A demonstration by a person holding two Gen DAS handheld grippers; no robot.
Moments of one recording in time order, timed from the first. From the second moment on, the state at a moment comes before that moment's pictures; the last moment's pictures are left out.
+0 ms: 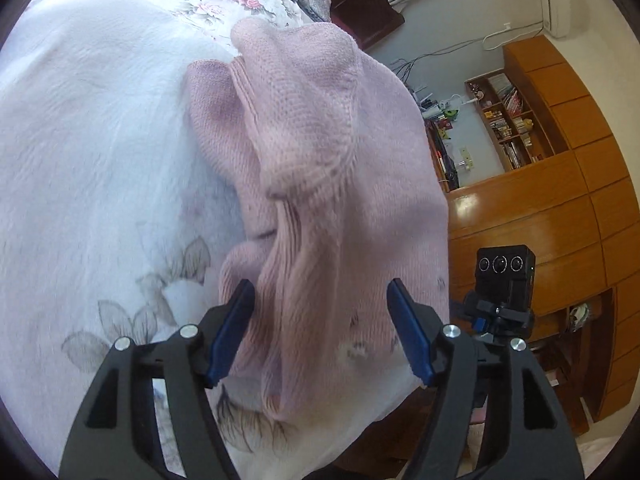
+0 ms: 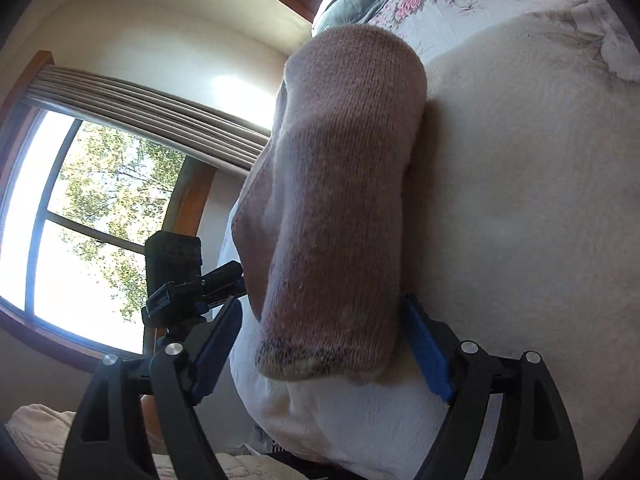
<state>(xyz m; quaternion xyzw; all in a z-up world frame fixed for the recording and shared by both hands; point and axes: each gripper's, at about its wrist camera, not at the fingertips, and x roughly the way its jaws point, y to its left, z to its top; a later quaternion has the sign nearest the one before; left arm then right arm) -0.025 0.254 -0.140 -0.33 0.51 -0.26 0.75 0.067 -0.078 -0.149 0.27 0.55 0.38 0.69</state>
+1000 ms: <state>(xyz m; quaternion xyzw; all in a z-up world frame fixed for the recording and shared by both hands) -0.070 0.279 -0.107 -0.23 0.53 -0.10 0.81 0.014 -0.028 -0.083 0.01 0.53 0.21 0.82</state>
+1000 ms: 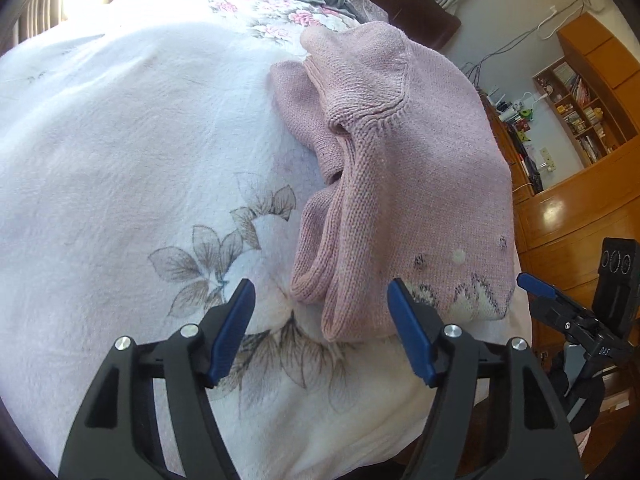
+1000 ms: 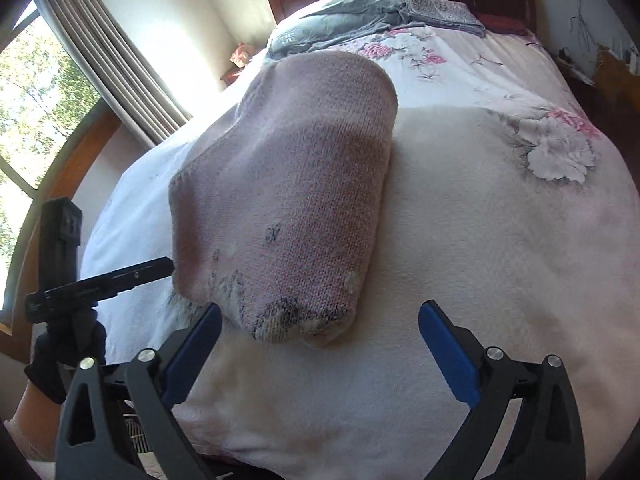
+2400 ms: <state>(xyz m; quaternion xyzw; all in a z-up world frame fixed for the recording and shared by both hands) -0.144 0.240 -0.003 -0.14 0.49 -0.03 0.86 -0.040 -0.006 -0.015 -0.06 0.47 0.10 0.88</state>
